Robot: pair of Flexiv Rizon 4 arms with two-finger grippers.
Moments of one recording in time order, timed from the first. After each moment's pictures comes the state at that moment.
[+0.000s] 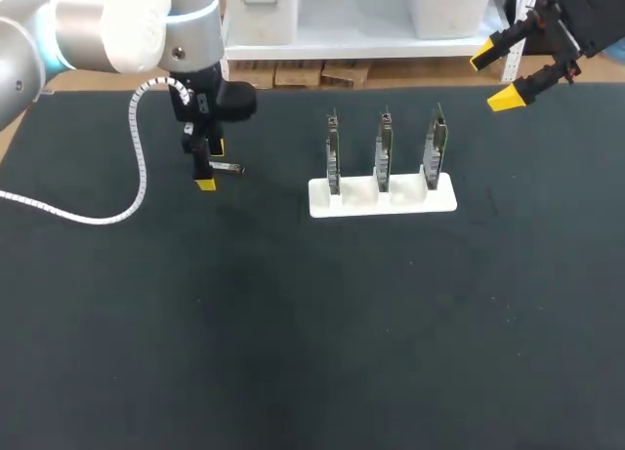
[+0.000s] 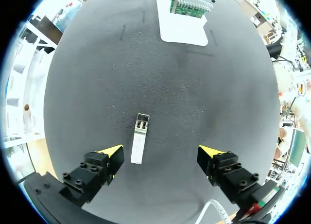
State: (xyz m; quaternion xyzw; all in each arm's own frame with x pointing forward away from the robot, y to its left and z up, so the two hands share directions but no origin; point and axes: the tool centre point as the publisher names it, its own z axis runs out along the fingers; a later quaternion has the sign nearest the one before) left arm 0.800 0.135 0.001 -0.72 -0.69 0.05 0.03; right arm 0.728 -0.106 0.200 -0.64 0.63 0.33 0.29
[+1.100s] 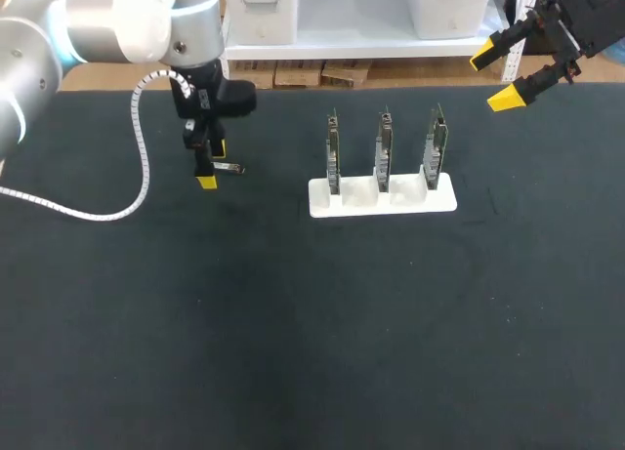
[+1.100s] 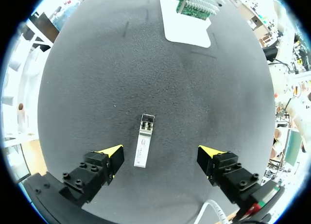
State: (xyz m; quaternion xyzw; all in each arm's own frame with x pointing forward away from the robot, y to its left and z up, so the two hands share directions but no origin) left arm 0.804 0.135 -0.007 -0.72 -0.69 0.08 0.05; right arm 0.728 -0.106 0.200 -0.64 0.63 0.33 0.29
